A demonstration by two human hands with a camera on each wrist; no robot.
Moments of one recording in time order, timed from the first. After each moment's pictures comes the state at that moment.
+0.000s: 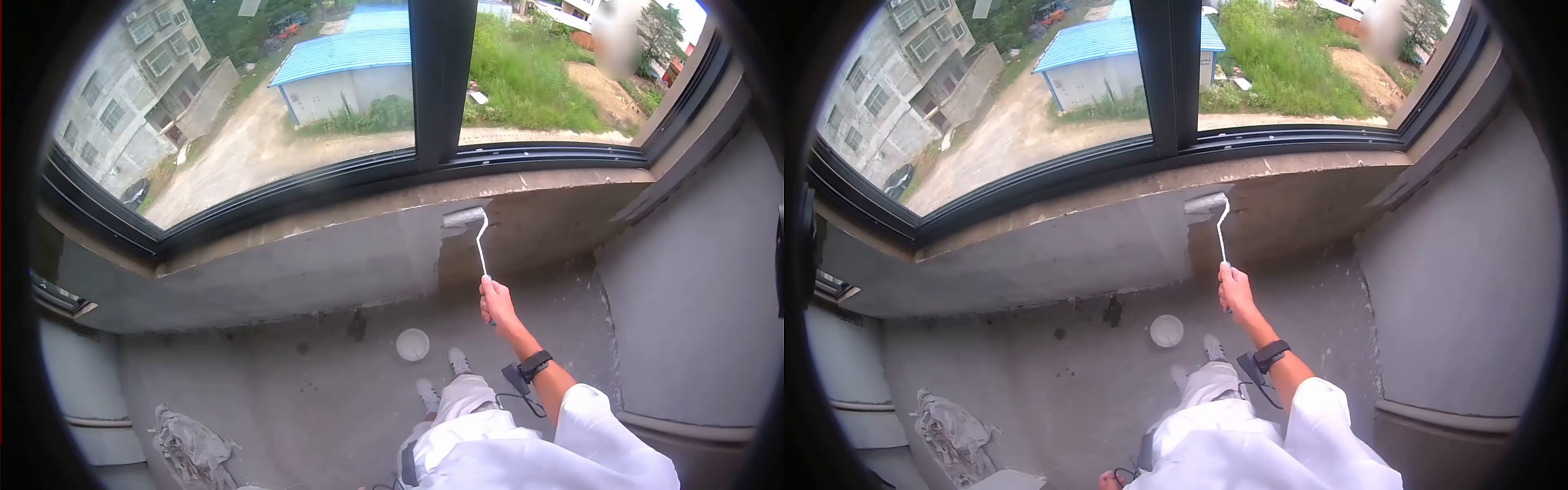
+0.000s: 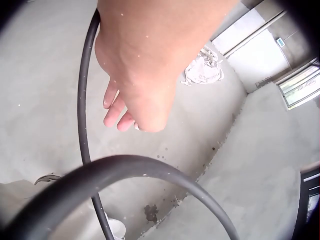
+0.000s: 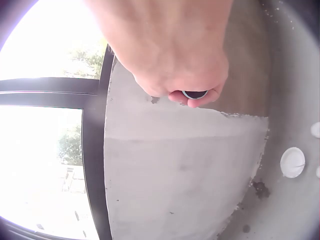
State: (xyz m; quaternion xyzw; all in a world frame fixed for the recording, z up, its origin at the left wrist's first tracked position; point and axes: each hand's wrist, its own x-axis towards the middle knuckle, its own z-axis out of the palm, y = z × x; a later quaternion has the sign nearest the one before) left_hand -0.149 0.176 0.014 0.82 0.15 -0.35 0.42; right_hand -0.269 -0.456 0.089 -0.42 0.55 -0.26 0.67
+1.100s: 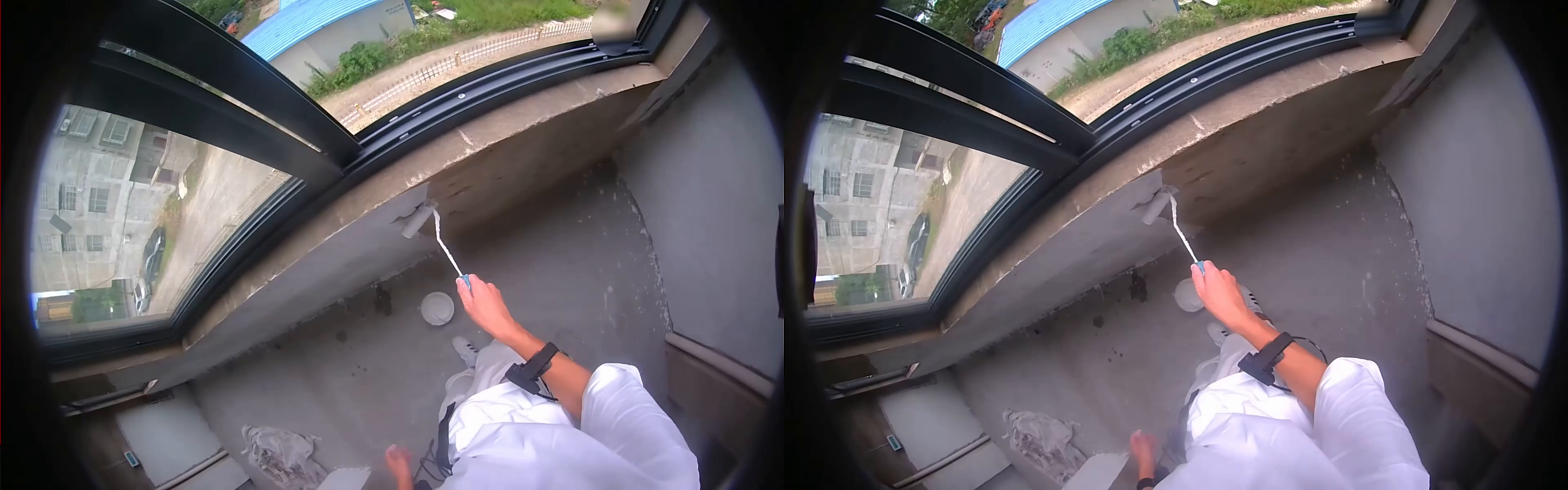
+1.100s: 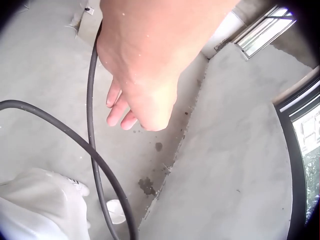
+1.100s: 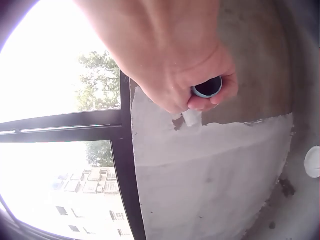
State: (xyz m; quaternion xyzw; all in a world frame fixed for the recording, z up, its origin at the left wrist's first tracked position) left_hand -0.124 0.040 -0.010 0.87 0.08 -0.34 0.36; right_hand -0.321 -0.504 0.063 -0.61 0.60 -0.11 0.50
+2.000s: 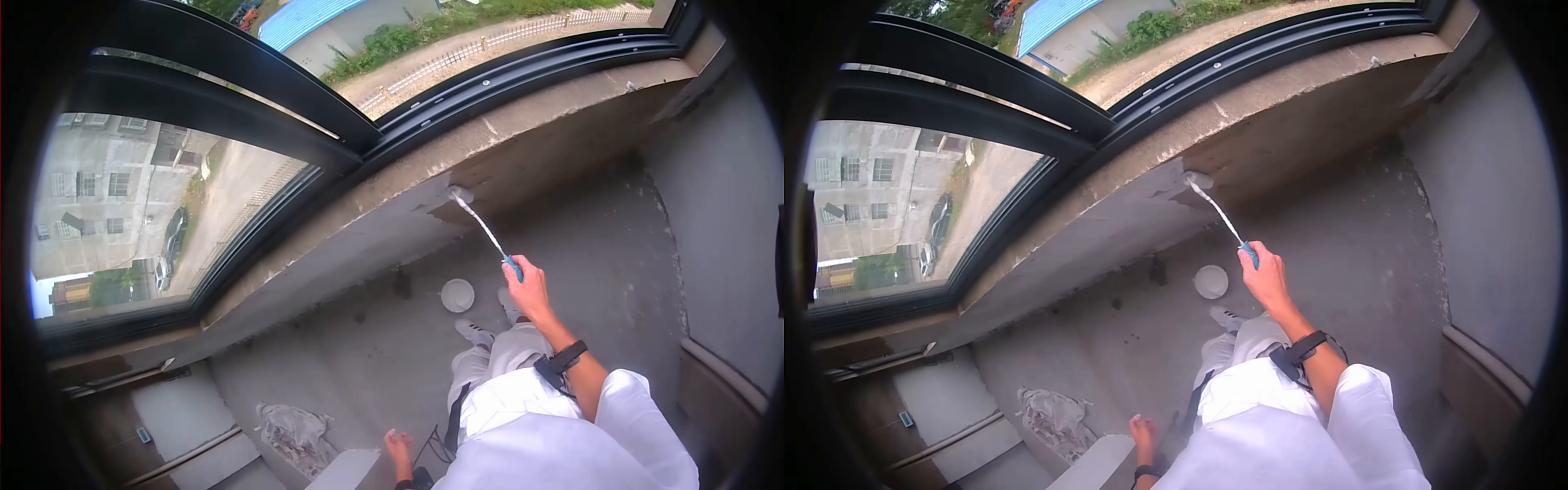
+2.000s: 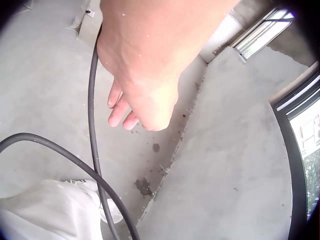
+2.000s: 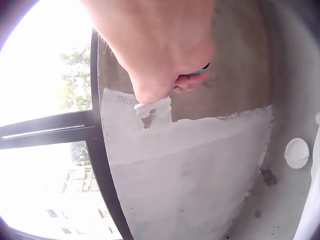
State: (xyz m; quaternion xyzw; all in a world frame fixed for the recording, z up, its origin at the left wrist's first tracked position) left_hand -0.105 0.015 0.012 0.87 0.10 -0.34 0.35; right_hand -0.358 -0.517 0.036 -0.55 0.63 -0.26 0.49
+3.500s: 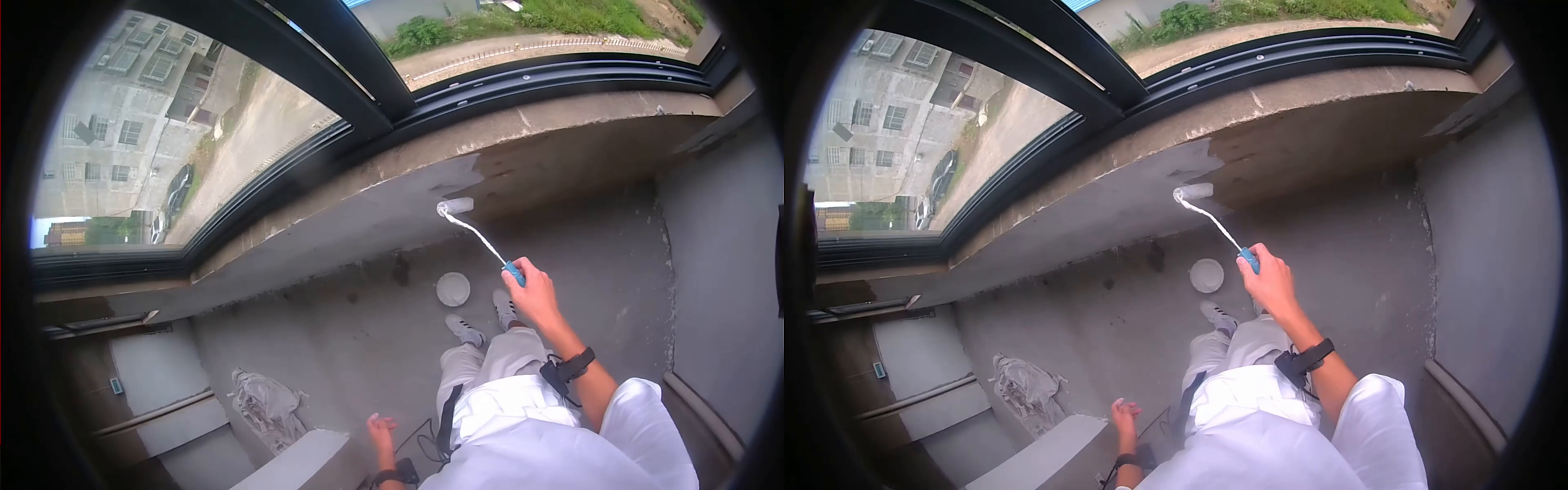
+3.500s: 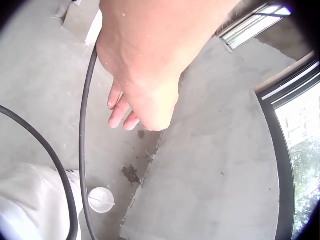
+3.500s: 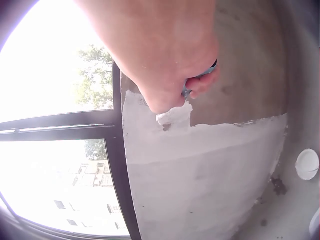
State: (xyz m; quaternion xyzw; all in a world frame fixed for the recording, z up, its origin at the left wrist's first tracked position) left_hand -0.130 0.005 0.007 0.87 0.08 -0.31 0.37; right_hand -0.362 -0.507 0.062 -0.65 0.57 -0.14 0.48
